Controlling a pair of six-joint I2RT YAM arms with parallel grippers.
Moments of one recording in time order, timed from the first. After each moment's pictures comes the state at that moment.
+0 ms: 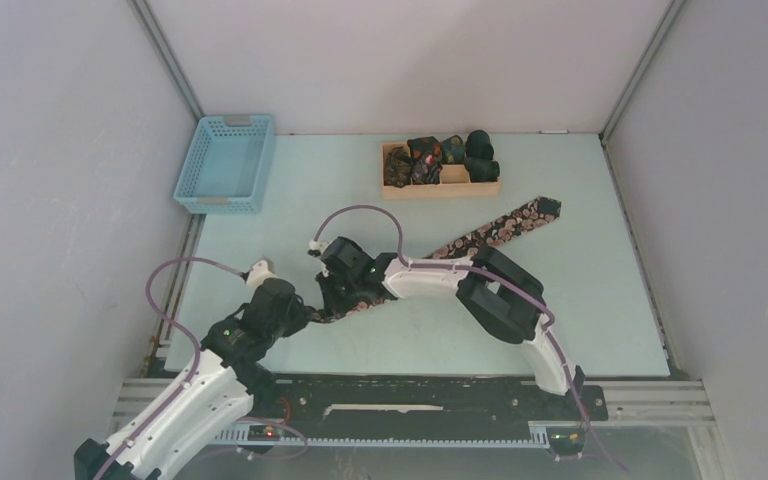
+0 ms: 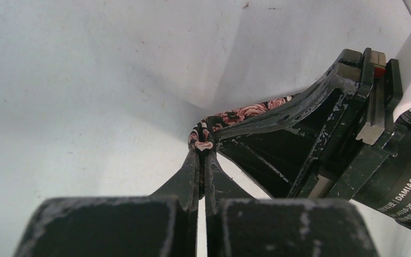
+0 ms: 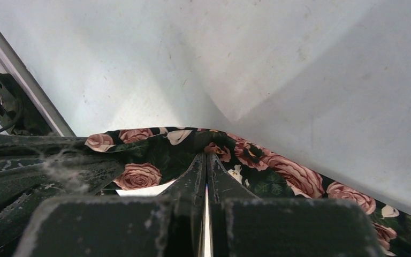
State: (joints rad) left arm -0.55 0.56 0.38 -0.65 -0.28 -0.96; right arm 1.08 2.16 1.49 -0.18 -0.24 0.53
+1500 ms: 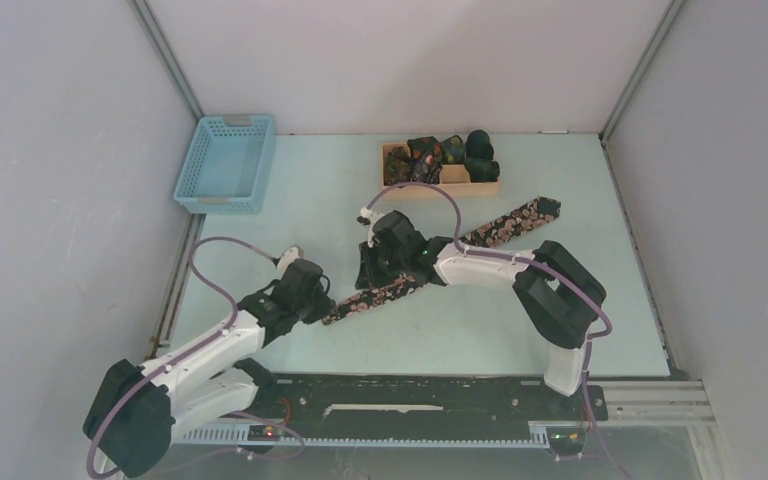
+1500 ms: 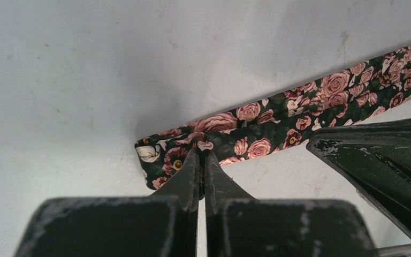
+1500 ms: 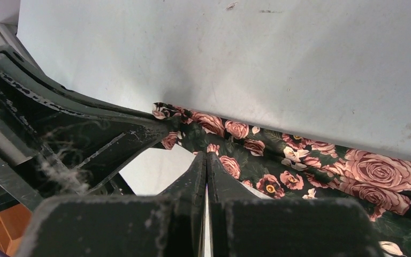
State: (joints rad) left arm -0.59 0.95 0.43 -0.39 -0.19 -0.99; right arm 0.90 1.86 1.19 -0.07 -0.27 0.58
